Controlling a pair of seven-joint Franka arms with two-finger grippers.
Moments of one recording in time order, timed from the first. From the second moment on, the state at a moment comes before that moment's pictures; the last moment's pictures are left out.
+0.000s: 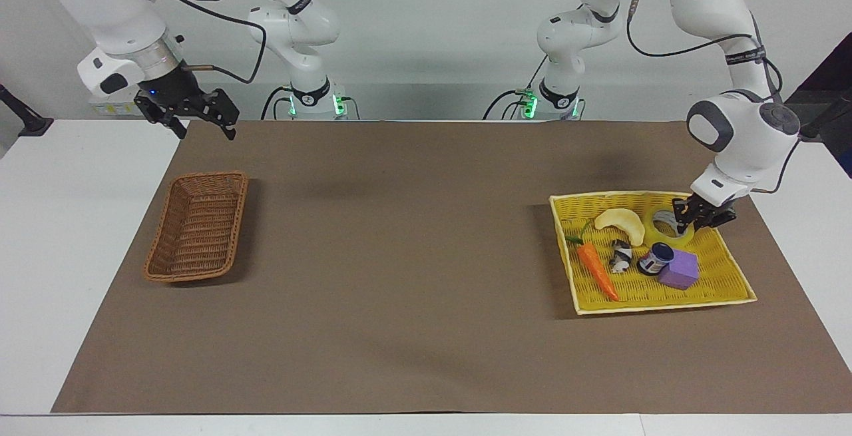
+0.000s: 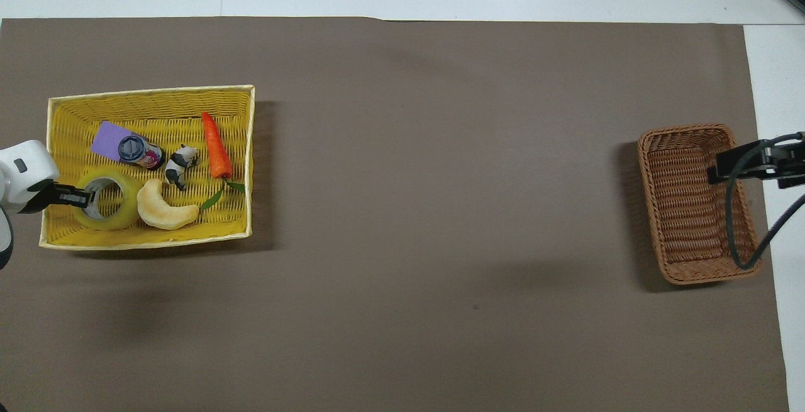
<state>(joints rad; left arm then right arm) 0.27 0.19 -0.02 -2.12 -0.02 2.40 0.56 0.01 0.00 -0.09 -1.57 0.04 1.51 -0.02</state>
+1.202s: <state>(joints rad) -0.06 0.06 -0.06 -1.93 -0.11 2.20 0.15 0.05 0.02 -0.09 -1.86 0.66 1.78 -0.23</state>
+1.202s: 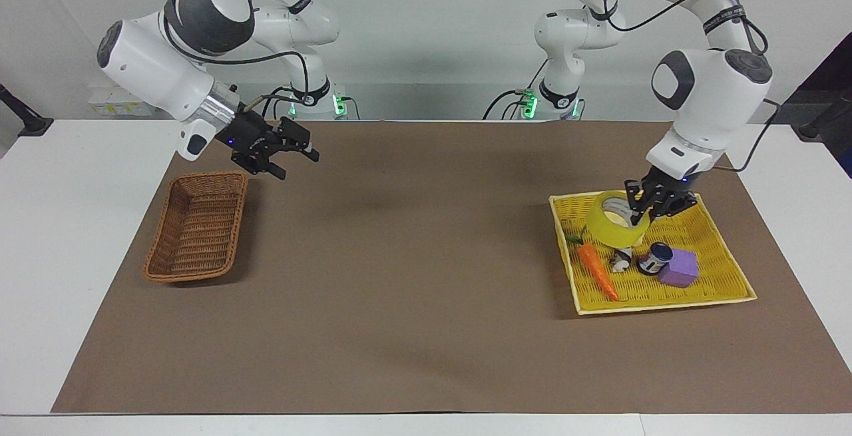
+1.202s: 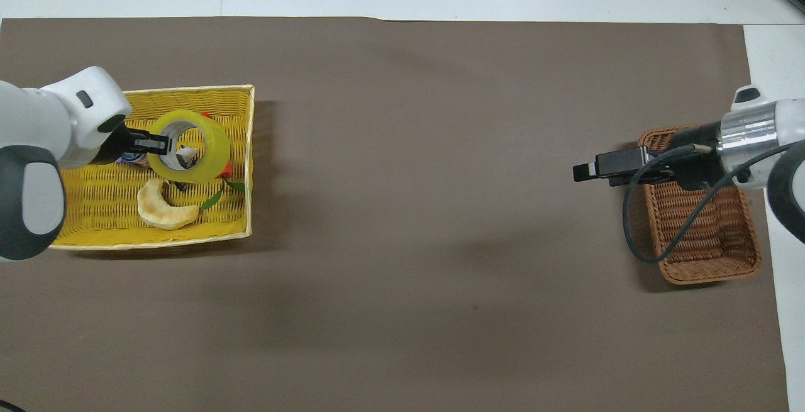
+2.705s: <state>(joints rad) -0.50 0.26 -0.06 -1.85 -0.22 2.48 -0.44 0.46 0.22 -0.07 -1.89 0.80 2.43 -0.12</state>
